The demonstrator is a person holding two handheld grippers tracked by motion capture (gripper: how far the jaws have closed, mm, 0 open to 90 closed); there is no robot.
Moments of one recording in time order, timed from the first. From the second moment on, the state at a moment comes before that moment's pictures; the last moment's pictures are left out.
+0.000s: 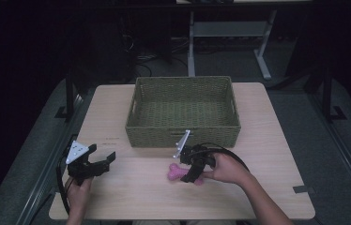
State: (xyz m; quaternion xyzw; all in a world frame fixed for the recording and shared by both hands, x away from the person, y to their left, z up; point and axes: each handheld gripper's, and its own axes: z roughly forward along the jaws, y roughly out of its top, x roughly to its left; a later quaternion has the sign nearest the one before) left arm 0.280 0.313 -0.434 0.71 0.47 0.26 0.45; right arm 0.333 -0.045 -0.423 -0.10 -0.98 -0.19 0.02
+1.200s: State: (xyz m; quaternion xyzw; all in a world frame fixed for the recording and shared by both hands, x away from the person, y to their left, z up) left arm 0.280 0.315 -0.434 0.70 0.48 0.26 0.46; right arm 0.335 -0.045 -0.426 -0.08 -0.98 -0.17 0.02
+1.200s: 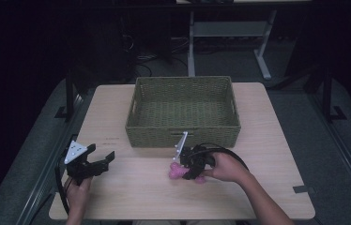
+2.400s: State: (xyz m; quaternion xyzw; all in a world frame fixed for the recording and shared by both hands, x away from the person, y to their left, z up) left arm 0.281 0.314 -0.434 0.71 0.47 0.27 0.46; right arm 0.373 -0.068 -0.344 -0.07 -0.97 -0.22 0.03
